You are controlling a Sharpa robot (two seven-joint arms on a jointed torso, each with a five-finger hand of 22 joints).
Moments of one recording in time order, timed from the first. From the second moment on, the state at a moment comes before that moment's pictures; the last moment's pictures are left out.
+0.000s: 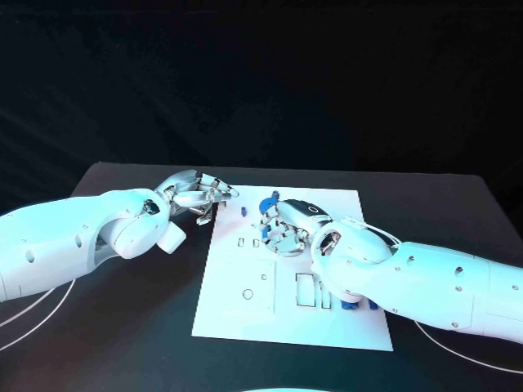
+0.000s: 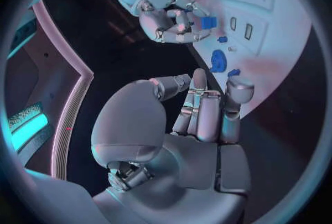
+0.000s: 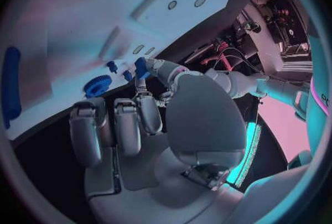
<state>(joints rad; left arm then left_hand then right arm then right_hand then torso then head) 1.21 -0.98 -0.05 1.50 -0.43 -0.15 0.14 1.19 -0.12 0.82 0.02 0.05 0.82 0.20 0.25 0.28 0.91 0.11 0.91 0.56 1.45 0.03 1.42 1.31 0.12 1.20 0.12 1.25 0.93 1.19 -0.50 -0.17 1.47 -1.42 -0.47 -0.25 1.25 -0.18 0.59 0.06 0.33 0.98 0.13 0.25 0.45 1.41 0.04 1.37 1.31 1.47 -0.03 1.54 1.31 0.01 1.47 0.08 1.57 1.31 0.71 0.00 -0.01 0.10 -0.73</state>
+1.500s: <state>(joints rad) 1.21 -0.97 -0.05 1.51 -0.23 -0.23 0.21 1.16 -0.12 0.73 0.08 0.05 0.82 0.20 0.30 0.29 0.91 0.12 0.93 0.55 1.43 0.04 1.39 1.29 0.12 1.20 0.13 1.23 0.92 1.16 -0.47 -0.18 1.45 -1.49 -0.46 -0.32 1.23 -0.18 0.57 0.07 0.31 0.98 0.12 0.26 0.46 1.41 0.04 1.36 1.31 1.47 -0.03 1.54 1.31 0.01 1.47 0.08 1.57 1.31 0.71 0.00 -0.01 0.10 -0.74</state>
